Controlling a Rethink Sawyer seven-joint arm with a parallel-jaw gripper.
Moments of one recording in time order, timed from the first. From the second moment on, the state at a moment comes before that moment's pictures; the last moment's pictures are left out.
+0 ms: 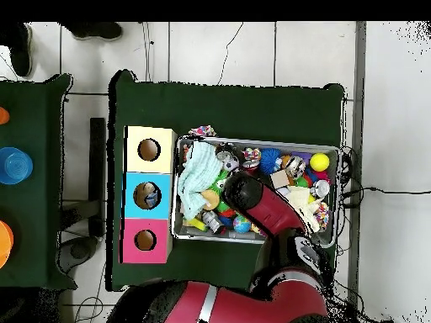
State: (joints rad) arm -0.22 -0.35 -0.17 1.68 0.45 0.20 1.80
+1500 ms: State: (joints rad) arm -0.20 -0.37 -0.18 1.70 0.46 0.20 1.80
